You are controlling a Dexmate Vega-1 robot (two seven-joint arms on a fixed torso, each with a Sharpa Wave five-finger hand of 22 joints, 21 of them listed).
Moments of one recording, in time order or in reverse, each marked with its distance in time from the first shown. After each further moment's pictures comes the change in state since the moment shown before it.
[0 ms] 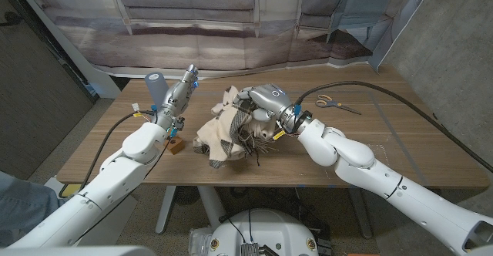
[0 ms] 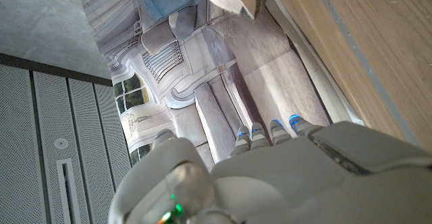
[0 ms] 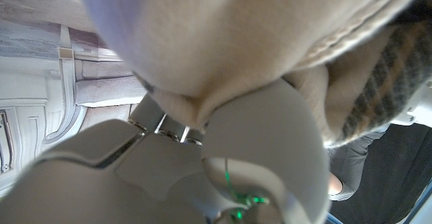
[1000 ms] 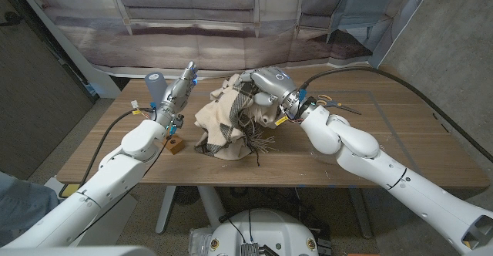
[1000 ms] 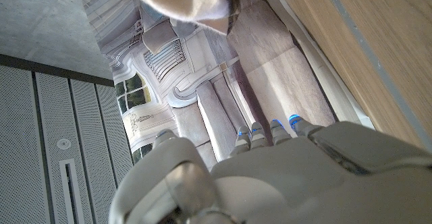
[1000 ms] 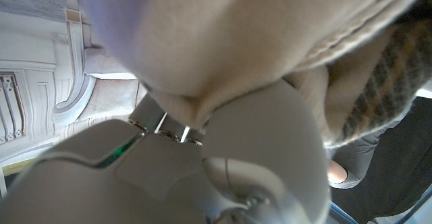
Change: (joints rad) left arm -0.008 0.004 -0.005 -0.011 0.002 0.011 0.005; left_hand 0.004 0.004 -0.007 0.001 0.000 0.000 0.000 0.000 0.000 0.004 0.004 0.000 0.000 0.000 0.000 0.000 0.000 0.000 0.000 0.000 0.000; right arm 0.021 0.009 0.055 -0.057 0.007 -0.012 0.003; right_hand -0.001 0.001 0.000 0.000 -0.001 0.004 0.004 0.000 0.005 0.023 -0.002 -0.024 0.023 0.000 0.000 -0.003 0.027 -0.010 0.010 0.058 -0.026
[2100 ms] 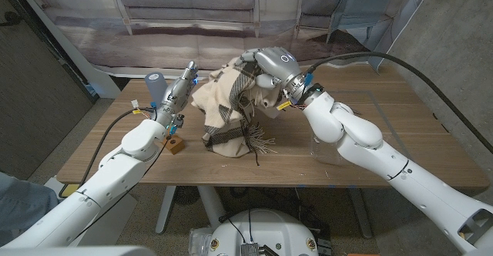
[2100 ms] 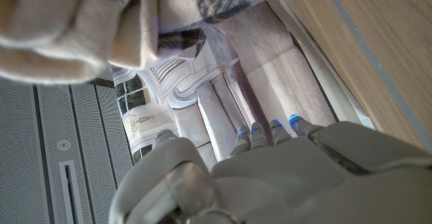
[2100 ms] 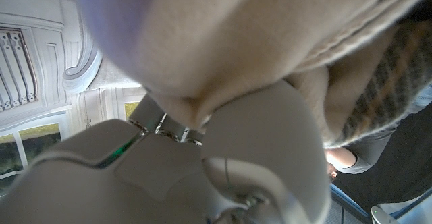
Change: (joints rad) left arm 0.000 0.003 0.000 -0.007 0.001 0.009 0.002; left_hand 0.000 0.000 -0.007 0.002 0.000 0.000 0.000 0.000 0.000 0.000 0.000 0.000 0.000 0.000 0.000 0.000 0.000 0.000 0.000 0.000 0.000; right arm 0.029 0.020 0.049 -0.039 0.024 -0.012 -0.013; right_hand 0.003 -0.003 0.000 0.000 -0.005 0.000 0.000 -0.001 0.000 0.022 0.003 -0.032 0.019 0.000 0.000 -0.008 0.015 -0.011 0.011 0.060 -0.029
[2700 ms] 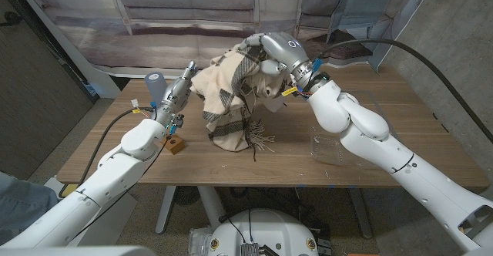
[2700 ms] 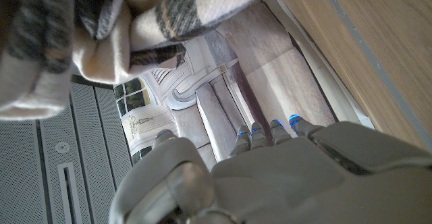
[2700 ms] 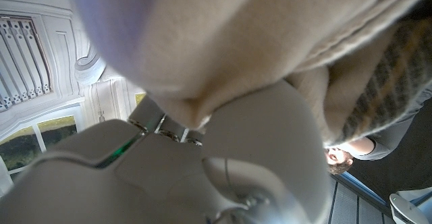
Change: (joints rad) left arm -0.002 0.008 -0.002 -0.007 0.000 0.014 0.001; left_hand 0.005 0.005 0.000 0.000 0.000 0.000 0.000 0.000 0.000 0.000 0.000 0.000 0.000 0.000 0.000 0.000 0.000 0.000 0.000 0.000 0.000; right arm 0.011 0.007 0.048 -0.039 0.081 -0.018 0.027; right_hand 0.003 -0.003 0.010 0.001 0.002 0.000 0.000 -0.004 -0.001 0.006 -0.006 -0.021 0.016 0.000 0.000 -0.008 0.008 -0.007 0.007 0.052 -0.007
